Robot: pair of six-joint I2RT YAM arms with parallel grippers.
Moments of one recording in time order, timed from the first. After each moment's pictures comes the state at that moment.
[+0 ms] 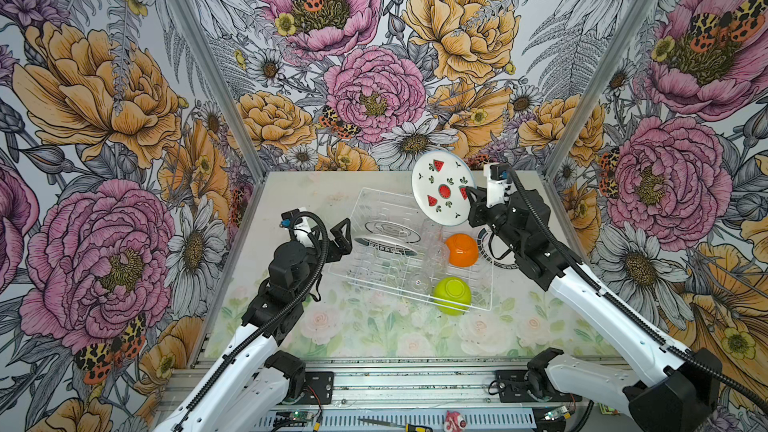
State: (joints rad) left arm -0.41 0.72 0.61 -0.03 -0.16 -0.55; right arm 0.42 1.09 0.99 -0.07 0.10 0.14
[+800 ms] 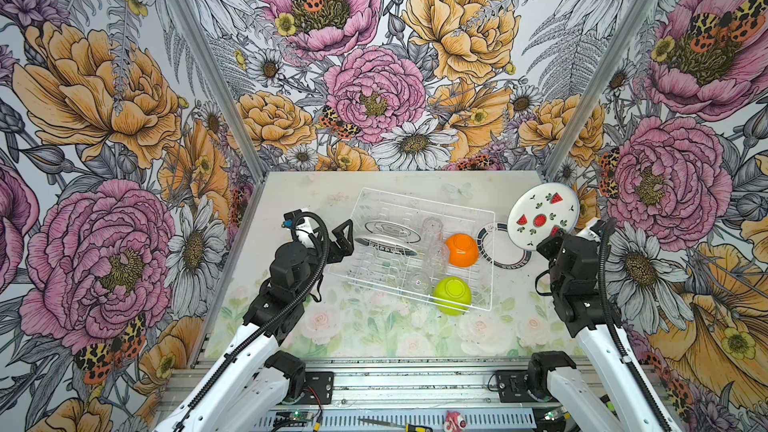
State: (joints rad) left arm -0.41 0.73 0.60 -0.01 -0.12 -0.57; right arm 0.01 0.71 0.61 -0.23 0.42 0.60
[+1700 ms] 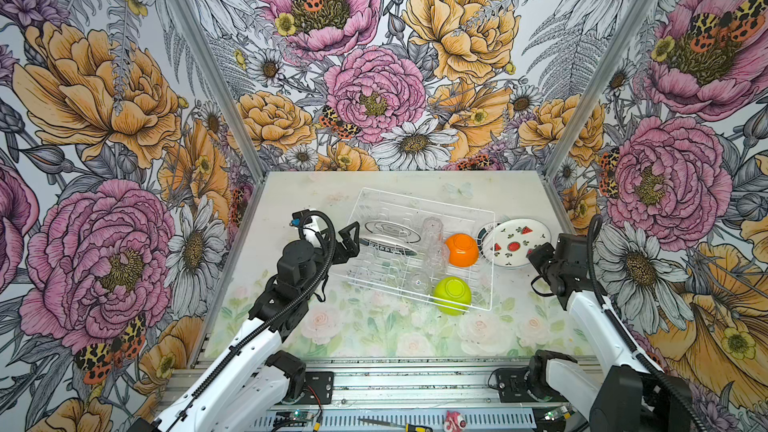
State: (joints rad) left arm -0.46 0.77 0.60 0.00 -0.11 -0.59; right arm -0.21 1.03 0.56 -0.24 -0.06 0.79
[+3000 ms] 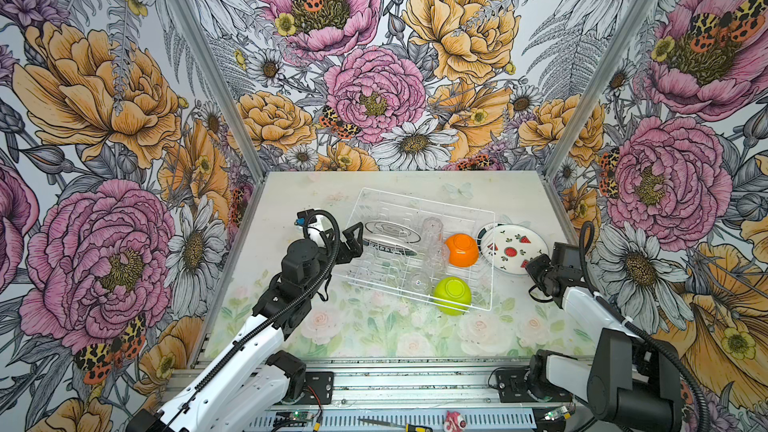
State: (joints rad) left arm -0.47 0.80 0.60 0.02 -0.11 -0.59; right arm -0.26 1.18 0.47 -0.14 -0.09 0.80
